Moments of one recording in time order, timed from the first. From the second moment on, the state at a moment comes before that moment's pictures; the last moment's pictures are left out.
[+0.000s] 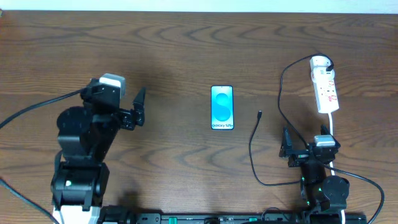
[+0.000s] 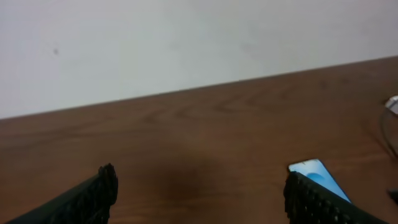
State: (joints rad) left arm -0.05 0.79 0.78 -0.30 0.20 0.08; right arm 0.02 0.01 0.01 -0.07 -0.04 -0.01
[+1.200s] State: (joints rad) left arm -0.31 1.60 1.67 -1.12 0.22 -0.37; right arm 0.02 0.01 0.01 -0.07 -0.04 -0.01
